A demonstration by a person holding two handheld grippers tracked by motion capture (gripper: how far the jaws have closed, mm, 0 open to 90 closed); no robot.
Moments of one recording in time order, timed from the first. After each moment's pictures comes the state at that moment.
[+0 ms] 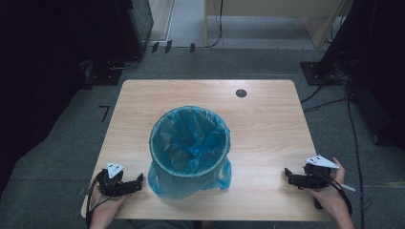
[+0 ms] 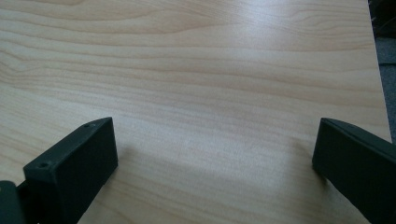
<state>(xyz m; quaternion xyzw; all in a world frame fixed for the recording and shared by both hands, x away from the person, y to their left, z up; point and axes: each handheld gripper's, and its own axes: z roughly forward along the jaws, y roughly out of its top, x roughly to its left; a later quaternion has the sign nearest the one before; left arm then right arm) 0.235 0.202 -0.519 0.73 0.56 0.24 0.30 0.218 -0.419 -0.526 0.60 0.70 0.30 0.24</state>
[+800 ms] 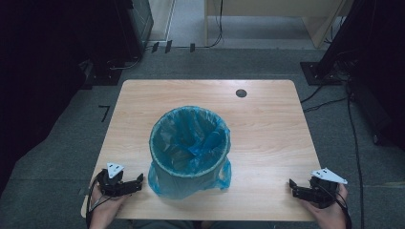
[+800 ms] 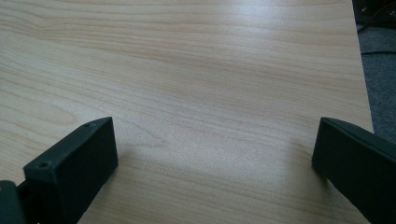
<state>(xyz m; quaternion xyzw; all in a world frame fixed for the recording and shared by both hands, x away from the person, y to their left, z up) 0.235 0.201 -0.519 0.73 0.56 0.24 0.30 0.179 -0.421 -0.526 0.61 0.69 0.30 0.24</state>
